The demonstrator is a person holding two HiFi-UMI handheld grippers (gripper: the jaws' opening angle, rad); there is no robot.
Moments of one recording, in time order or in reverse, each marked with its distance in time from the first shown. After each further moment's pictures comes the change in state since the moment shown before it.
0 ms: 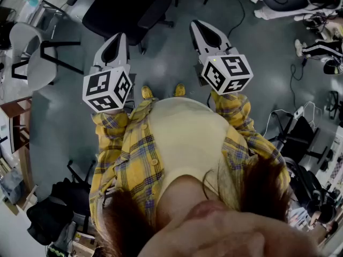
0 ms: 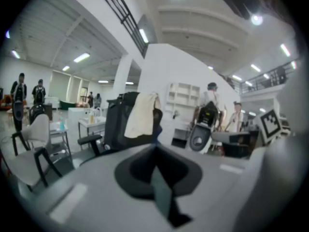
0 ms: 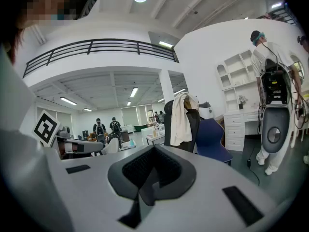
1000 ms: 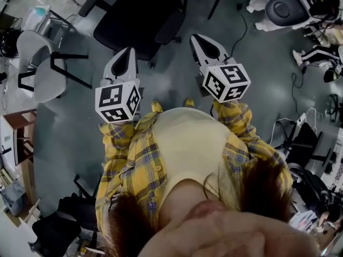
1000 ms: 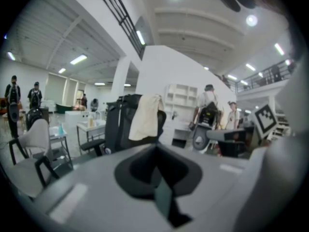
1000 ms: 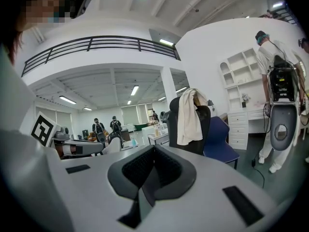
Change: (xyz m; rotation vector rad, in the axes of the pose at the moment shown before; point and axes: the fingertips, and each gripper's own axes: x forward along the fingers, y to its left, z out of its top) left arm -0.012 0.063 0.005 0.041 -0.014 -0.038; right arm 0.054 0.057 -0.004 0.005 0.017 -0.004
